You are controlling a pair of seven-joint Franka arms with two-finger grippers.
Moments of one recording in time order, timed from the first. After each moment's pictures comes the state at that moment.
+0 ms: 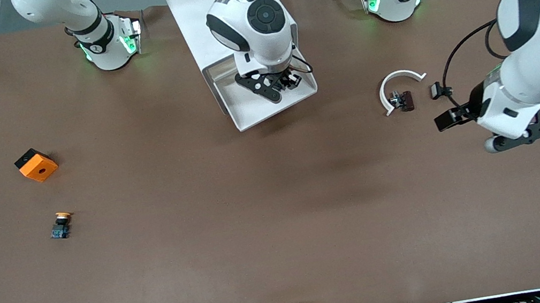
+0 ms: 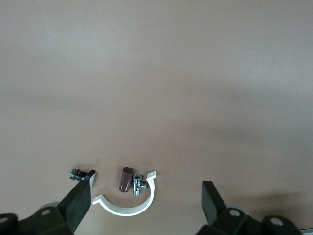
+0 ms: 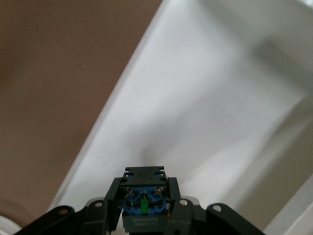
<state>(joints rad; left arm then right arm) -0.17 0.27 -0.03 -1.53 -0.03 1.69 -0.34 0.98 0.51 -0.06 -1.49 0.23 1.96 1.54</state>
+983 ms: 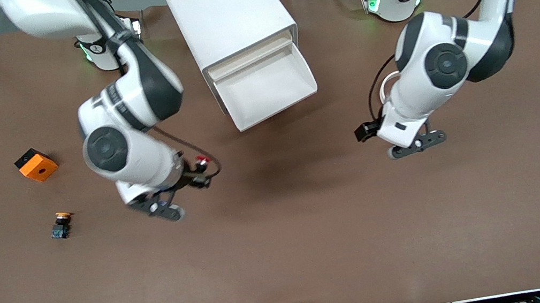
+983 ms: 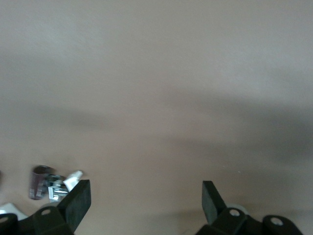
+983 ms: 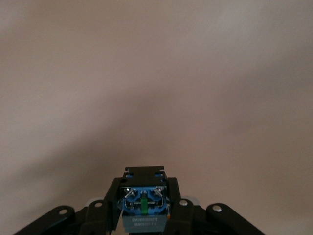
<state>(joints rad) -0.21 0.30 -0.23 -1.81 -0.04 2.05 -0.63 0.45 0.54 -0.08 -1.39 0.16 1.87 0.72</state>
